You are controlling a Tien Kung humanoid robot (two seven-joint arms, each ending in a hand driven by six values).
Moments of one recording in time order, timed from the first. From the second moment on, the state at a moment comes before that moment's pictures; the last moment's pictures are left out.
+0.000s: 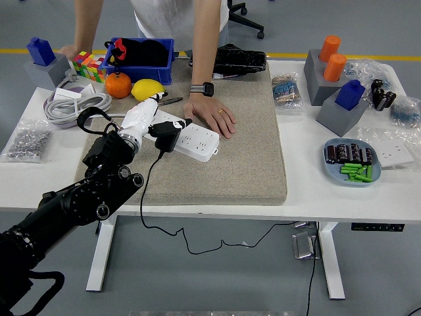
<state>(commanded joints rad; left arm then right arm) -0.72 0.04 -0.79 -0.77 1.70 0.34 0.22 0.07 -0.34 1.52 0.28 -1.30 -0.05 0.03</state>
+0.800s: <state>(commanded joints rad) -0.59 0.32 -0.75 -1.24 1.68 0.23 0.28 0.07 -0.34 1.54 0.28 -1.31 -0.05 0.03</state>
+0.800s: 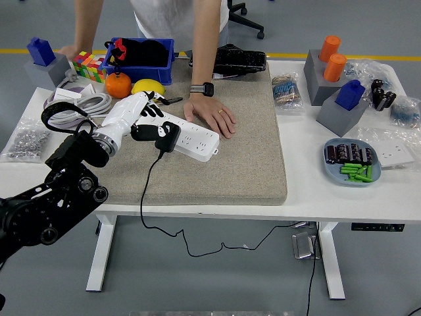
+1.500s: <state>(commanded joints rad) -0.59 0.29 -0.70 -1.16 1.65 0.21 0.22 0.07 -0.34 1.53 0.28 -1.31 -0.06 0.04</state>
